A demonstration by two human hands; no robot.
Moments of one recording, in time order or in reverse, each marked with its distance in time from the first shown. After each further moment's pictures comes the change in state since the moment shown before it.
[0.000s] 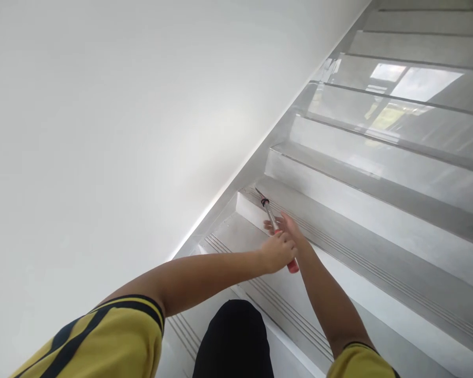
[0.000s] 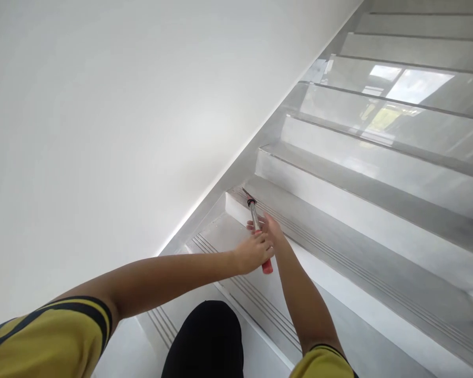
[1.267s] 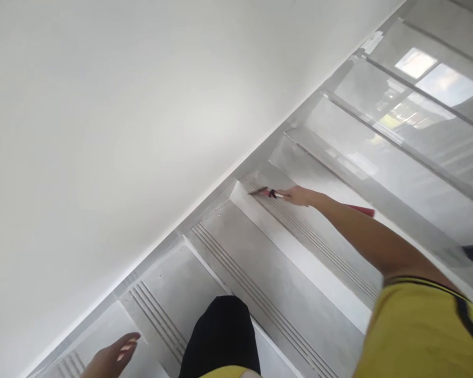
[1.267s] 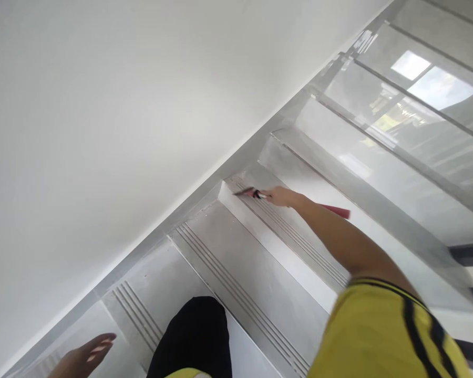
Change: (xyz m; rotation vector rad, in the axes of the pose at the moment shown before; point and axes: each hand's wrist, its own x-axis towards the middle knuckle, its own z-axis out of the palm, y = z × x) left_hand -0.376 0.012 0.175 -0.700 -0.157 -1.377; right_hand 0.050 -0.153 0.032 -2.124 0.135 -0.187
